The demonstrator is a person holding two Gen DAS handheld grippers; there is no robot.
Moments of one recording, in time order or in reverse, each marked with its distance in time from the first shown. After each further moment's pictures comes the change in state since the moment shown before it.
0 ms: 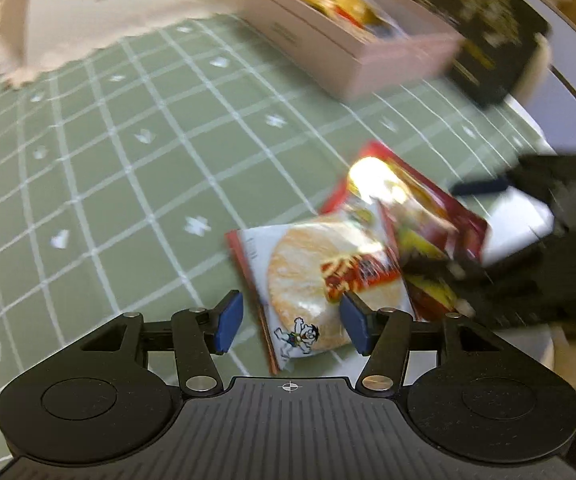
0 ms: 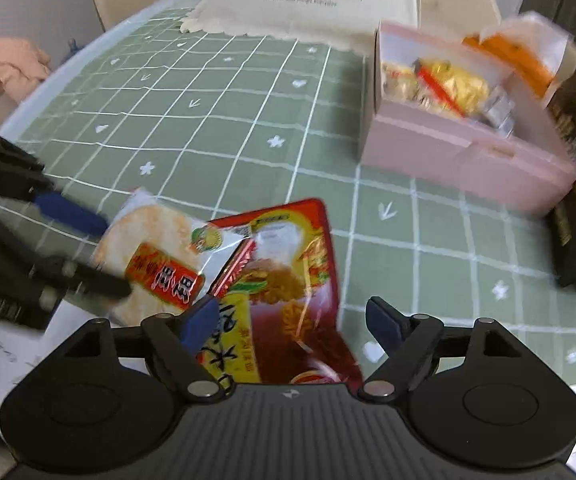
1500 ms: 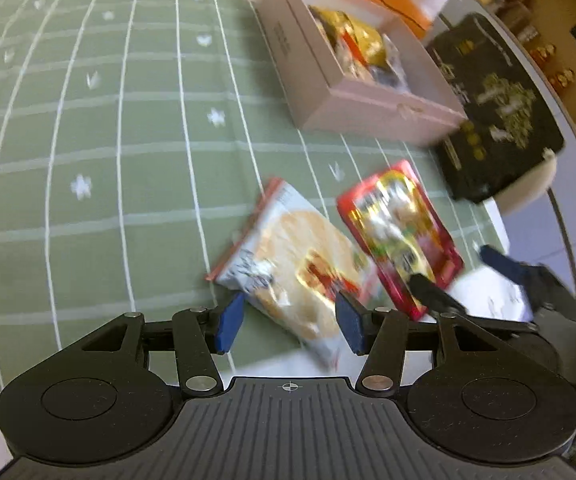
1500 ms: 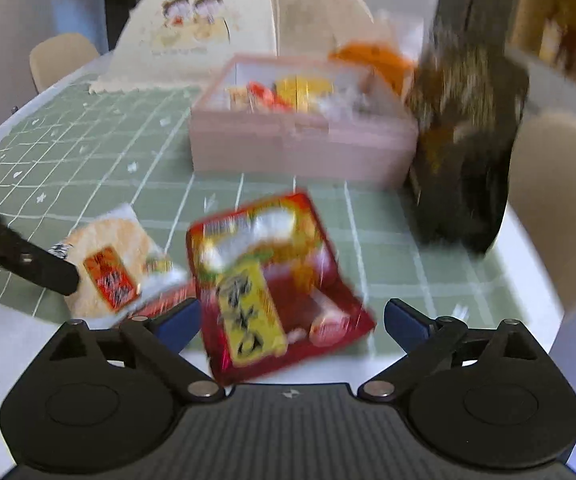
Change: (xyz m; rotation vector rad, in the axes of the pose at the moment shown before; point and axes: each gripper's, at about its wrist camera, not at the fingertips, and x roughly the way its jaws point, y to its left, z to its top) left arm 0.023 -0.046 0.019 -0.386 -0.041 -0.145; right arm -0.033 -0.078 -0.057 0.060 -0.263 -0.243
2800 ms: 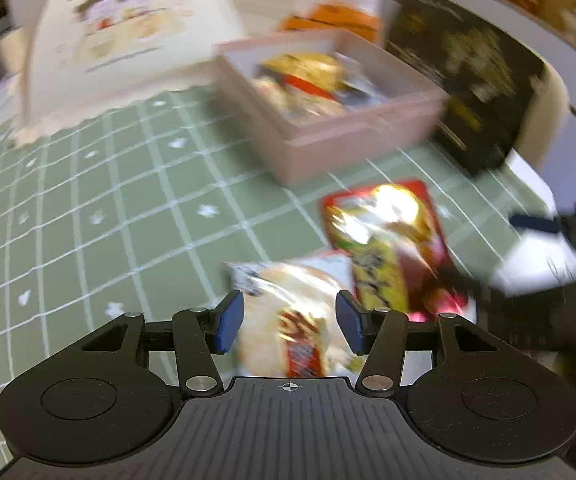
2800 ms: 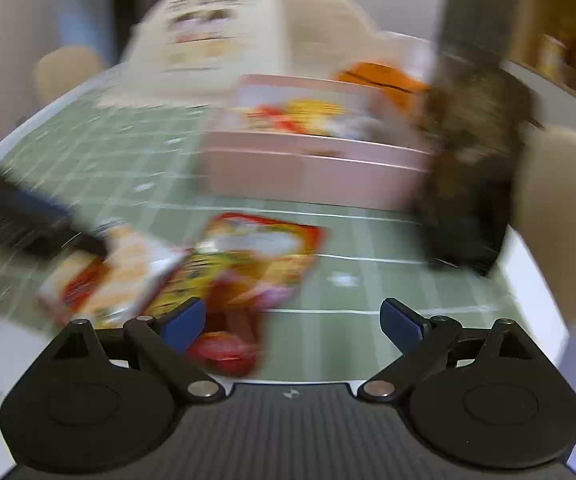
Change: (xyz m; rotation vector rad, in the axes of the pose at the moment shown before) left arm -0.002 -0.060 -0.005 0.392 -0.096 0.220; right arm 0.002 -0.017 -0.004 0.126 0.005 0.000
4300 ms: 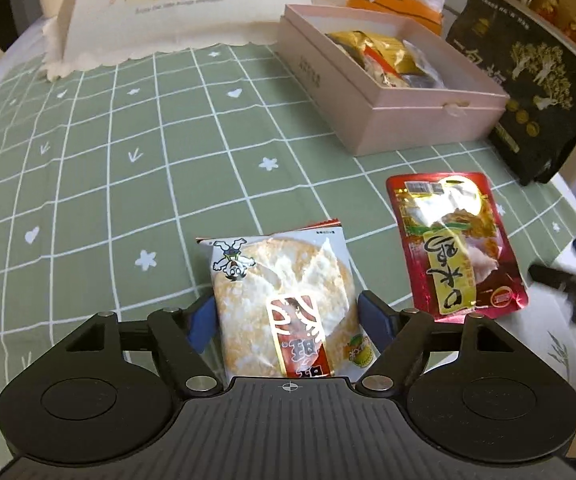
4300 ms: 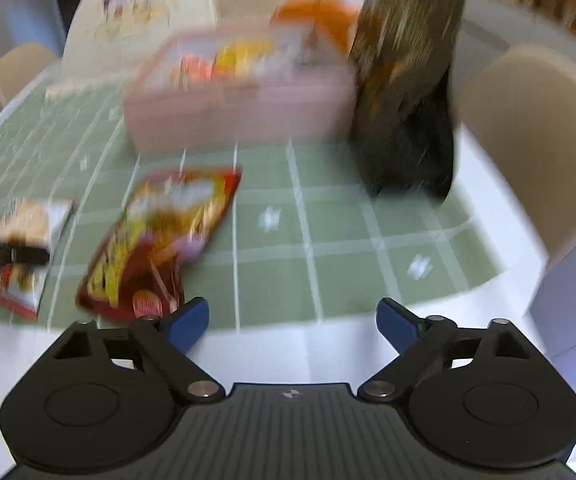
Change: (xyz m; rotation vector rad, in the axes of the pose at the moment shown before) left arm 0.015 0.053 -0.024 -0.178 0.021 0.011; right arm -0.009 -0.020 0.000 0.043 0.055 -0.027
